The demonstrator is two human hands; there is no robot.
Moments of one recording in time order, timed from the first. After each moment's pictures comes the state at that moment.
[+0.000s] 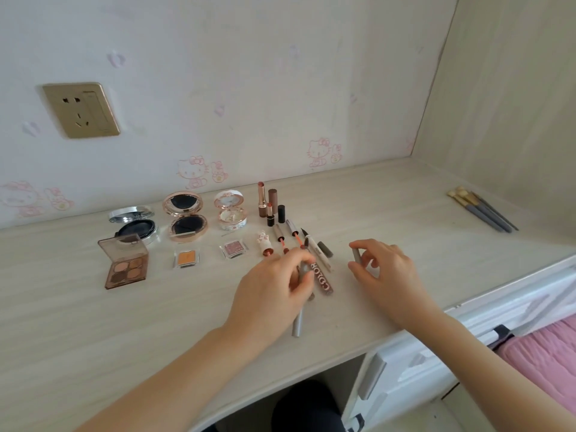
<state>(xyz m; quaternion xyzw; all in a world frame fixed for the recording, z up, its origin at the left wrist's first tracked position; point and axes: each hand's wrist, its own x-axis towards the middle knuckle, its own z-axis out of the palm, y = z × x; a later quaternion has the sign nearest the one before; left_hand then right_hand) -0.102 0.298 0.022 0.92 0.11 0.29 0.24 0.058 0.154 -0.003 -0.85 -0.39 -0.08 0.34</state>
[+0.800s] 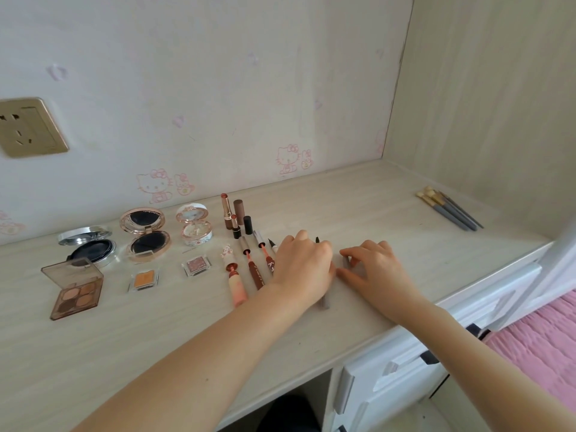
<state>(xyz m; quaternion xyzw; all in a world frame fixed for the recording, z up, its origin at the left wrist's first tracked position) 0.014 0.260 0.026 0.96 0.11 0.24 0.02 0.101 0.132 -0.004 -0.87 -0.40 -0.09 0.26</state>
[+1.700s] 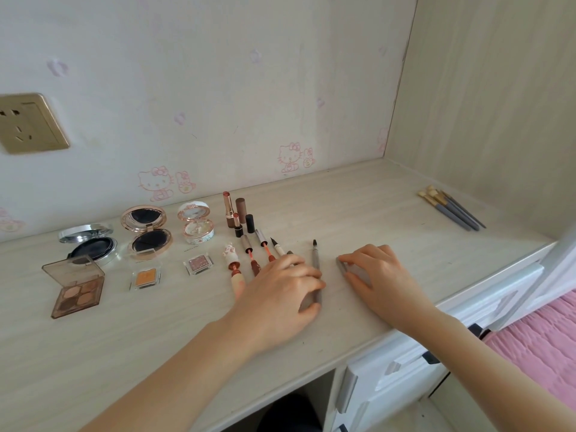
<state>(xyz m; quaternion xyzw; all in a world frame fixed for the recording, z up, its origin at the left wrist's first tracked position) -0.047 0.285 0.015 0.99 -0.01 0.13 0.11 0.086 0.122 0.001 -0.85 -0.45 -0.10 0.25</state>
